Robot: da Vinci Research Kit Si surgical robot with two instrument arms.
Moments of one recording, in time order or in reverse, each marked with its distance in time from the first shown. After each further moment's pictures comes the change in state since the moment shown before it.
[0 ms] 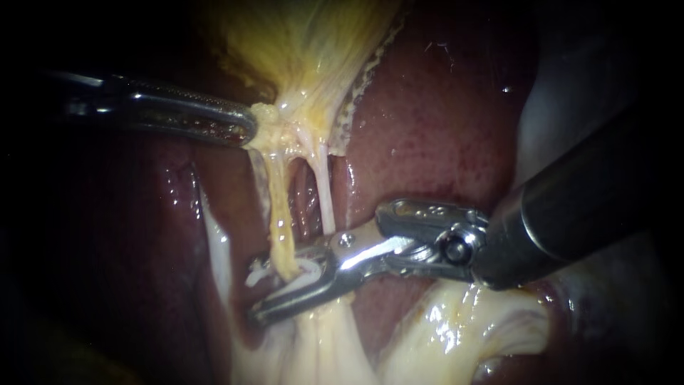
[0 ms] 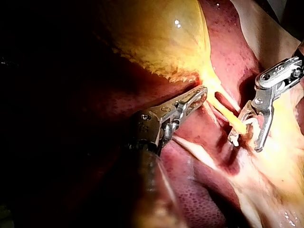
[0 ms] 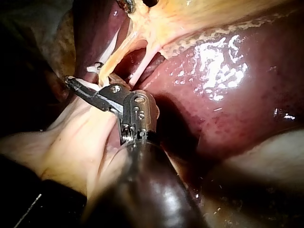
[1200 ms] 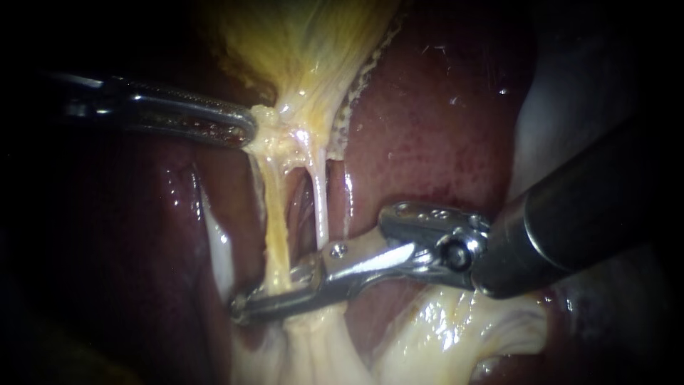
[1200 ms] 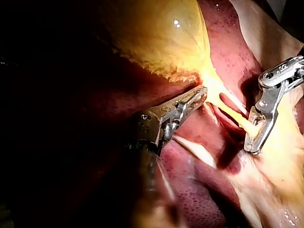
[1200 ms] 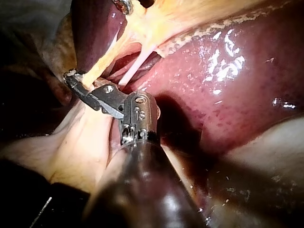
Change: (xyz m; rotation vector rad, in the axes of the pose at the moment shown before) right arm 0.000 -0.001 0.000 0.063 -0.011 0.043; left arm 0.000 0.000 0.000 0.000 0.000 0.000
